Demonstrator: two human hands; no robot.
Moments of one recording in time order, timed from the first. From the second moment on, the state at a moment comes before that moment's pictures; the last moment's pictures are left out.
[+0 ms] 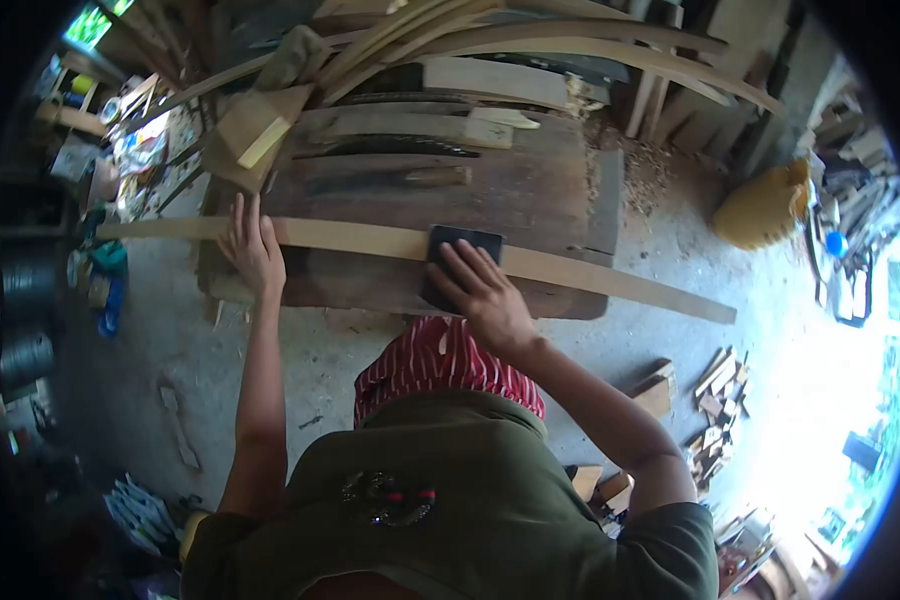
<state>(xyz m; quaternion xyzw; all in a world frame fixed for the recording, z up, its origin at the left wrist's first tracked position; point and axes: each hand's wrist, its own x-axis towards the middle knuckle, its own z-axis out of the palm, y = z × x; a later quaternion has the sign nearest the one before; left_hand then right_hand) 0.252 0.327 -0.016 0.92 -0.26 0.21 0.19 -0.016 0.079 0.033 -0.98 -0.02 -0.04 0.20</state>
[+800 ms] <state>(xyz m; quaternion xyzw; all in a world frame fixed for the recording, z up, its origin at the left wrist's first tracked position) 0.189 0.236 -0.011 0.86 -0.42 0.19 0.21 -0.238 -0.044 0.012 -0.91 0.33 -0.18 0.15</state>
